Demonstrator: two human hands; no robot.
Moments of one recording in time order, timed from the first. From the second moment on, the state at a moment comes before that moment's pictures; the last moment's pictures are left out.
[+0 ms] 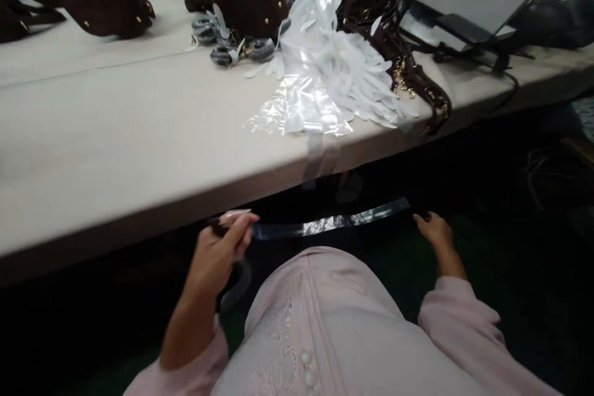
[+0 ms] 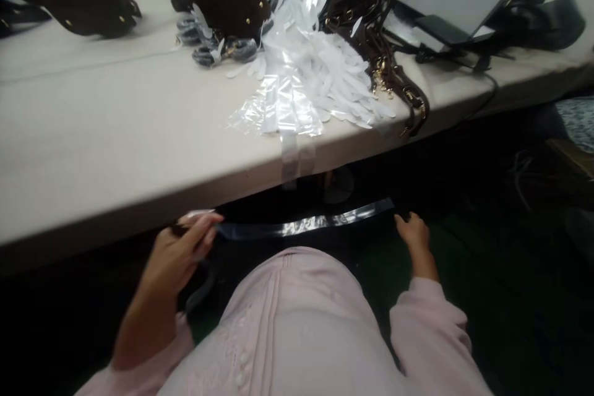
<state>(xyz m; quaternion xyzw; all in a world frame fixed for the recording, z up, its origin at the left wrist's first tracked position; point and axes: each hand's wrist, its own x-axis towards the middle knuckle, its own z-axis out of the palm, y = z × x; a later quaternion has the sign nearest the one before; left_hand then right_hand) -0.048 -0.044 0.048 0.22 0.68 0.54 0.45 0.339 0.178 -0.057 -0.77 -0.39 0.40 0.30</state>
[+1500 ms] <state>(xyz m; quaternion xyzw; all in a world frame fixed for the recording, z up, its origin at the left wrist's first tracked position) 0.003 -0.044 -0.085 0.06 0.63 0.52 0.57 0.154 0.074 -0.078 -0.31 -0.29 0.90 0.11</state>
